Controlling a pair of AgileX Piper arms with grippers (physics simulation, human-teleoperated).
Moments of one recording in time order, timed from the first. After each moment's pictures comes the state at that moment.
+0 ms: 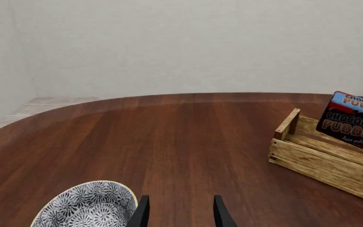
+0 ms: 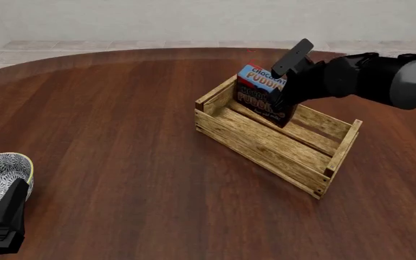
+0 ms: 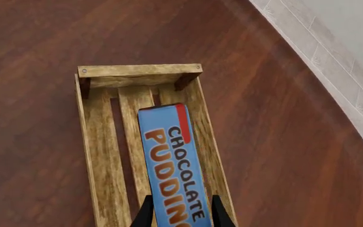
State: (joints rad) left arm 0.00 0.01 0.00 0.00 0.00; right arm 0.26 1.71 -1.27 0.31 -0.54
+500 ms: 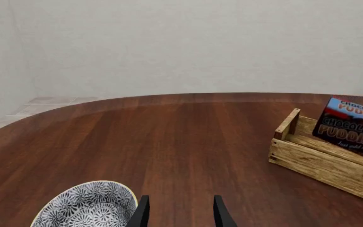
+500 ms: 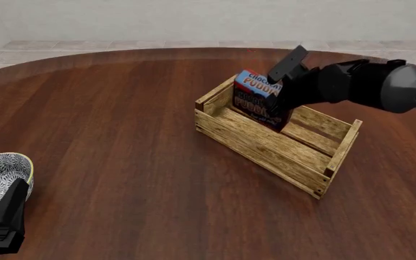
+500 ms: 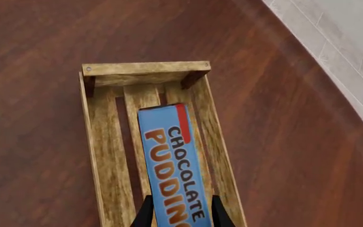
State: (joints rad) left arm 0.00 0.01 0.00 0.00 0.00; right arm 0.27 1.74 -1.25 0.28 -0.53
